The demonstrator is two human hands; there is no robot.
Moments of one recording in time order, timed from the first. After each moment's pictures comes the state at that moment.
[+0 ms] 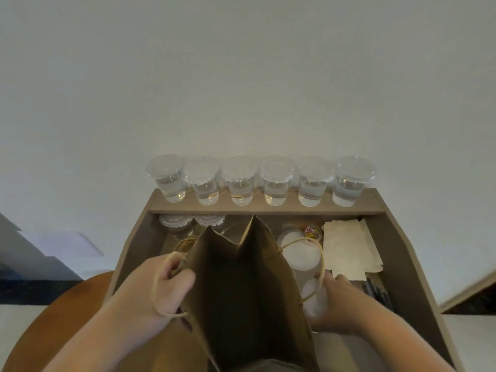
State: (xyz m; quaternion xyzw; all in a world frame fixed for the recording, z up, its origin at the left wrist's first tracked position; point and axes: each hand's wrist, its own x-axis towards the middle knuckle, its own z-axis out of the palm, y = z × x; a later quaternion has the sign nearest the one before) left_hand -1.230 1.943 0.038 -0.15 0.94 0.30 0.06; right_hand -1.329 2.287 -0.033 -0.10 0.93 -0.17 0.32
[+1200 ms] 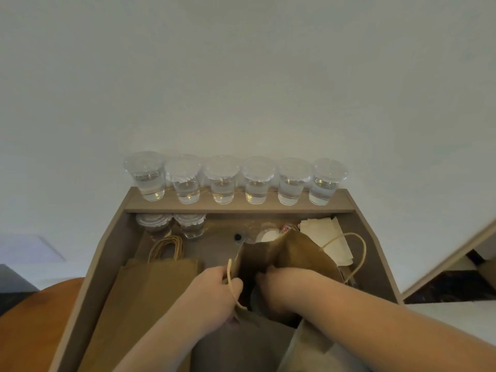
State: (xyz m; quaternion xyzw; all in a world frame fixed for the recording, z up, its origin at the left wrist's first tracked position) left_hand -1.249 2.028 0.021 -0.11 0.82 0.51 0.23; right_hand -1.322 2.191 0.004 -0.24 0.89 0.12 0.37
